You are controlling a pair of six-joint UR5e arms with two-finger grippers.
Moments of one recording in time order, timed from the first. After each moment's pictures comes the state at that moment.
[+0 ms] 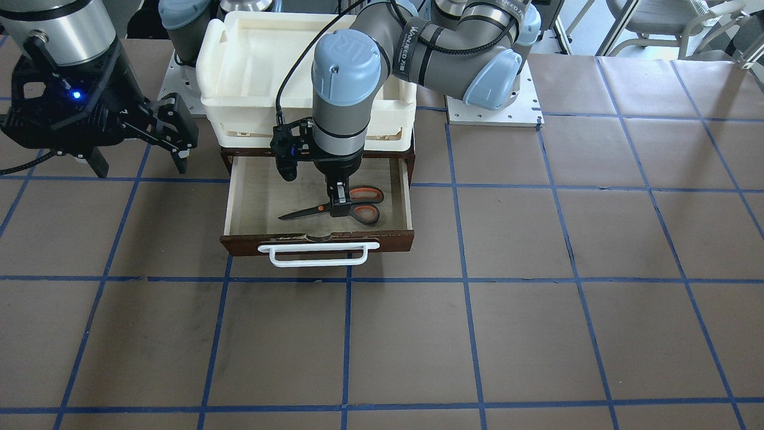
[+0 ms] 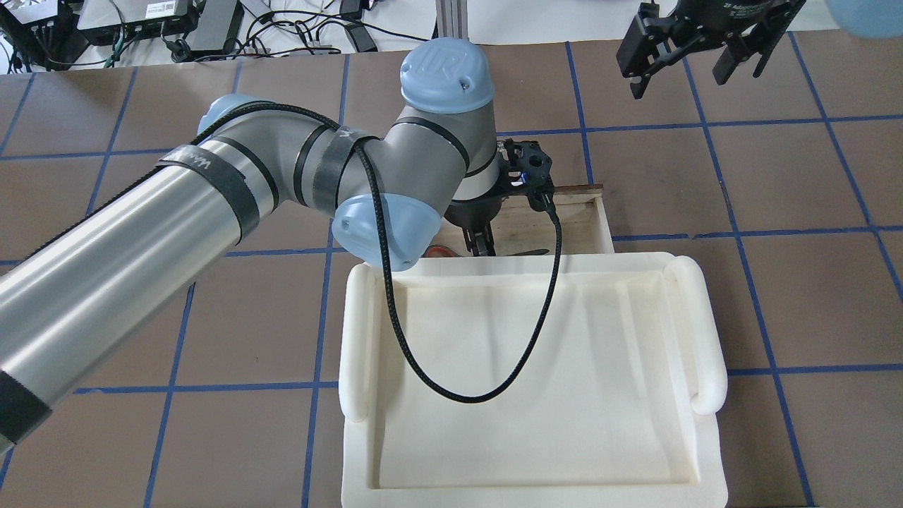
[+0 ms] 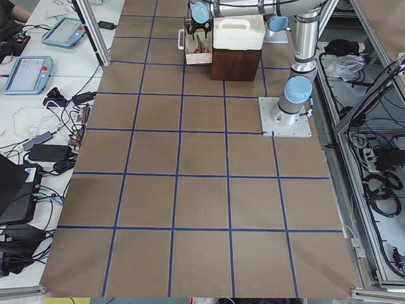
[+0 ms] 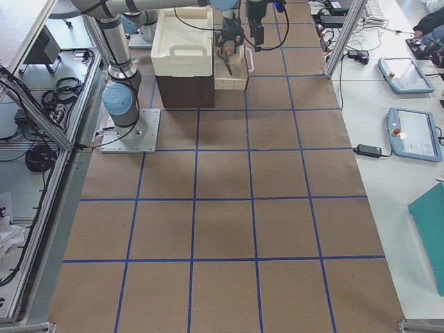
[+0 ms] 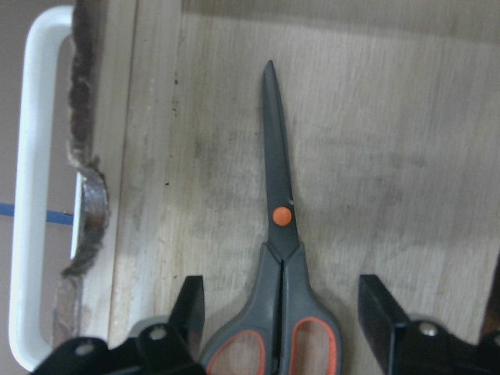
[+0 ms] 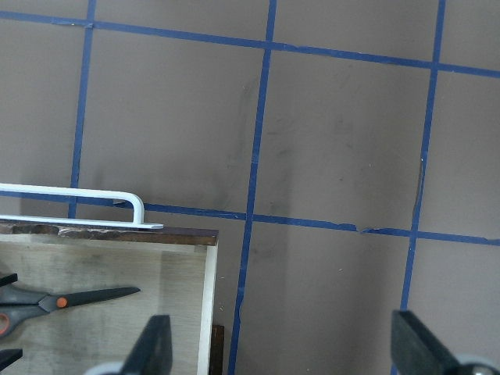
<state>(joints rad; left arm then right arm) -2.02 -1.85 -1.61 -1.24 1.47 0.93 1.57 -1.48 1.39 -1.58 -1.60 -0.12</state>
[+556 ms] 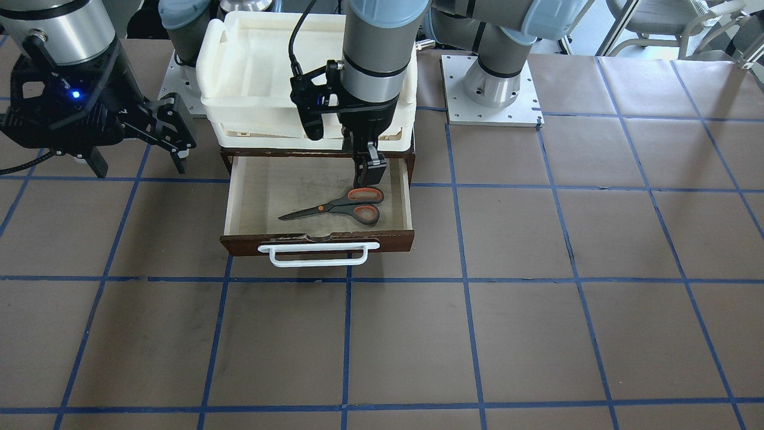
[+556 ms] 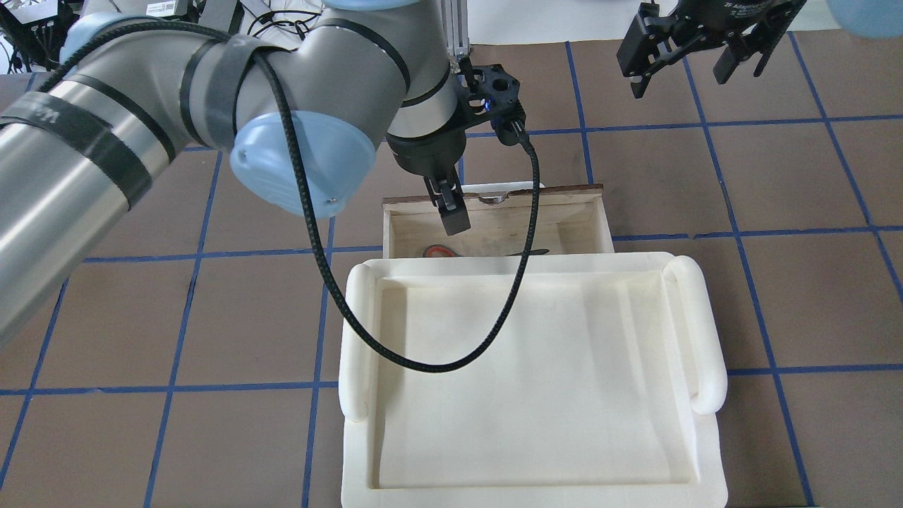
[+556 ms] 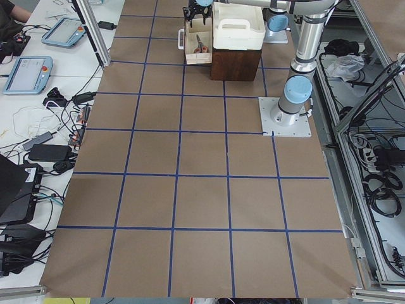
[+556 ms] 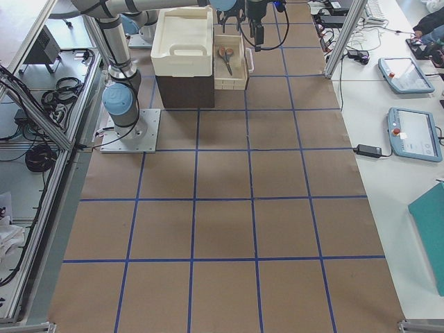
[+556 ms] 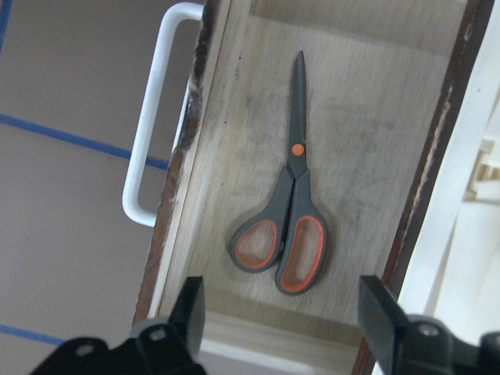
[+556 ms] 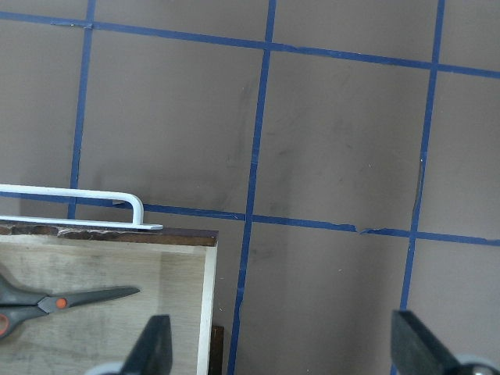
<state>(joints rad) -1.93 -1.73 -1.49 -1.46 1.46 0.90 1.57 -1.48 1.39 -1.58 -1.60 -0.12</state>
